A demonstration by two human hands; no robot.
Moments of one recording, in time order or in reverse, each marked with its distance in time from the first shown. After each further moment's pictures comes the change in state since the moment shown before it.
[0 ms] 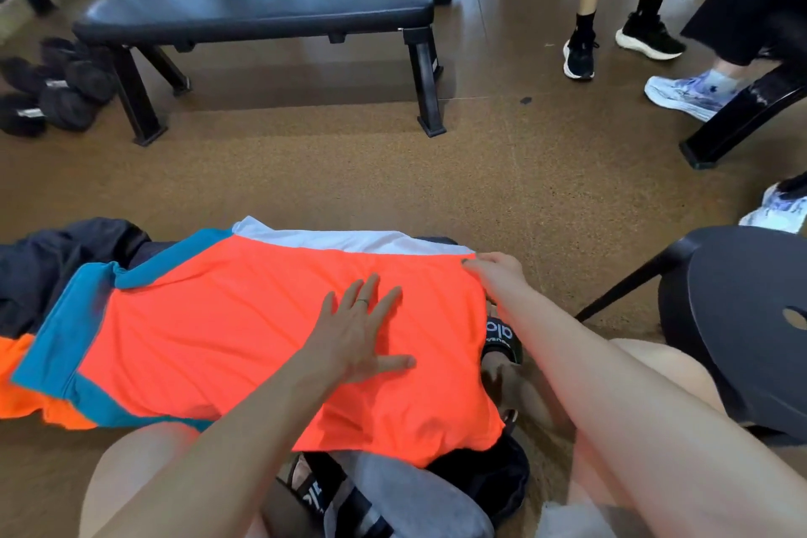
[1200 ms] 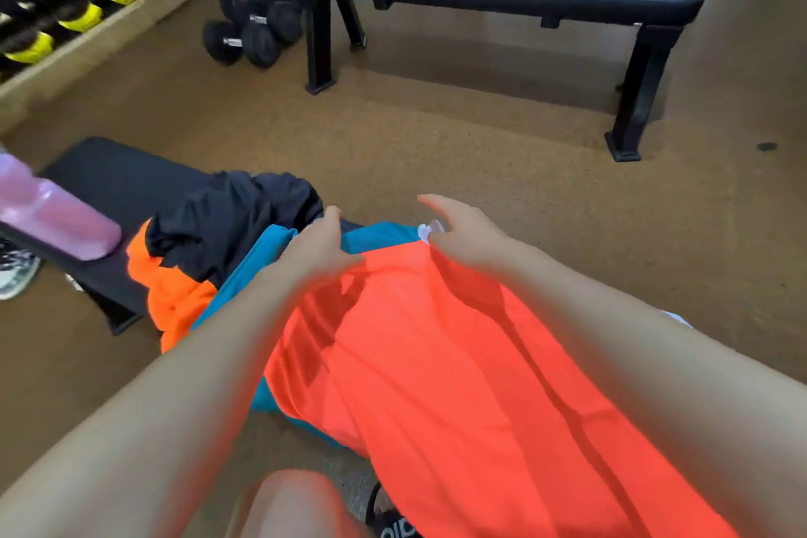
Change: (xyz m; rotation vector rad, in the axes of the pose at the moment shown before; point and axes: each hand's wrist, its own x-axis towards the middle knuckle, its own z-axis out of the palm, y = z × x) left_hand -0.006 -0.310 -0.018 -0.490 0.232 -0.661; right_hand -0.025 -0.142 0.308 -0.898 -0.658 -0.835
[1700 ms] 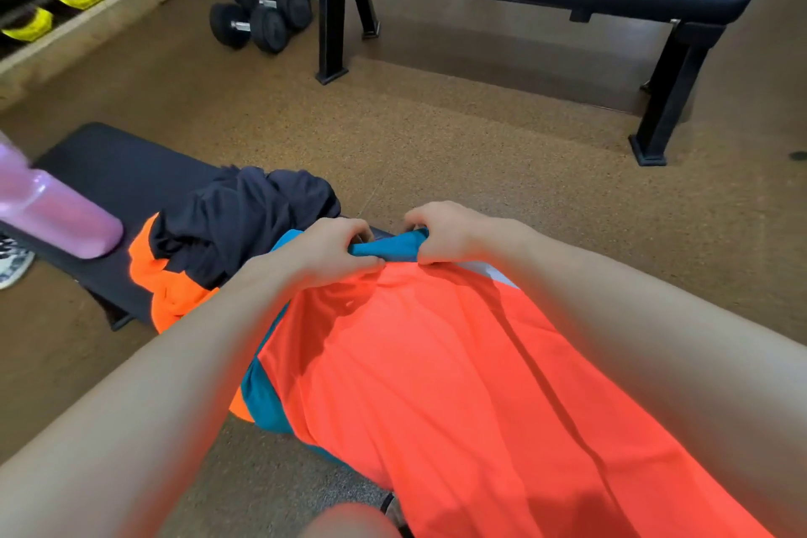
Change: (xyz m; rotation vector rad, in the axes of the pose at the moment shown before) left_hand 0.018 -0.030 -0.018 -0.060 -0.068 0.300; right_hand 0.067 -0.034 0.021 -0.401 -0.269 -0.122
